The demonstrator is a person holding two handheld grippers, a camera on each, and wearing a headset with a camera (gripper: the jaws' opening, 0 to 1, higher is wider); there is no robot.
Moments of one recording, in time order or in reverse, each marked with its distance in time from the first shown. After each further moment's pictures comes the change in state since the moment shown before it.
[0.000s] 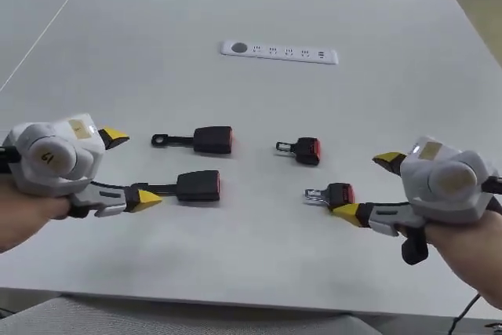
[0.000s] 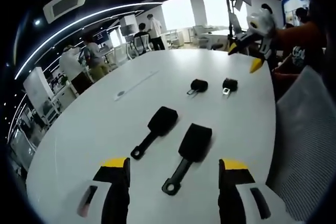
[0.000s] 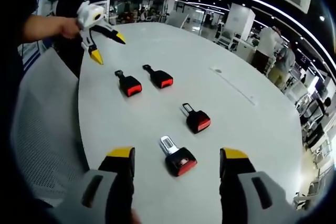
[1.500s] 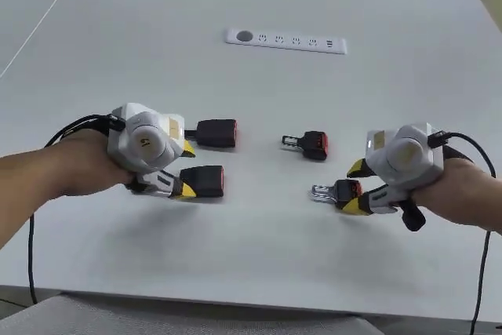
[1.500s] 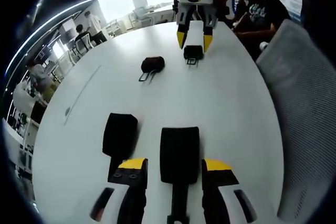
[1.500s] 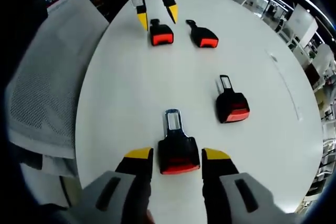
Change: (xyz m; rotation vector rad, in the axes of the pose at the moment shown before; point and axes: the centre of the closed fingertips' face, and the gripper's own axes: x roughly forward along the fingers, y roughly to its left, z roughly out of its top) left arm 0.087 -0.040 -0.001 0.331 0.161 -0.330; right arm 0.066 -0.002 -0.049 -0.322 0.268 0.348
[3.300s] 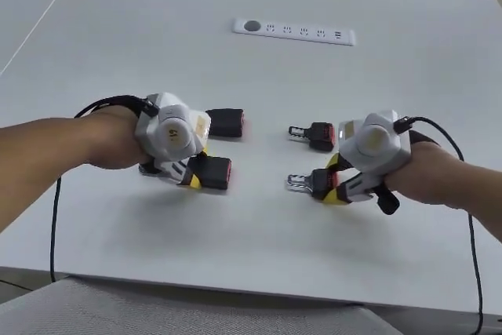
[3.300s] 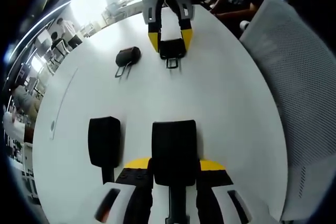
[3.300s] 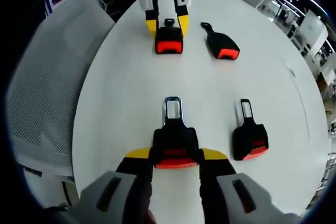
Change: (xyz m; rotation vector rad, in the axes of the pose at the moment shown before) left arm 0.011 -0.013 -0.009 0.159 0.102 -0.110; right arm 0.041 0.013 0.046 -0.066 -0.015 0.077
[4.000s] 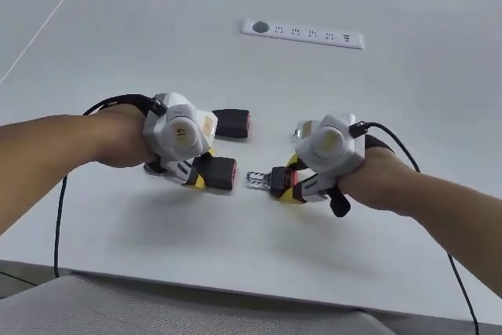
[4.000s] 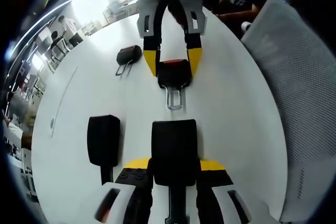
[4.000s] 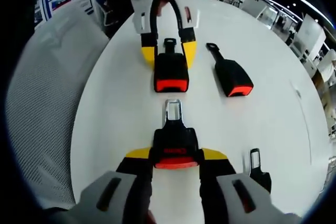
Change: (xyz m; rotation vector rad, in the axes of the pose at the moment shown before) left arm 0.019 0.016 -0.017 -0.017 0.000 -0.004; right arm 0.030 0.001 0.066 -0.001 -0.082 -0.009
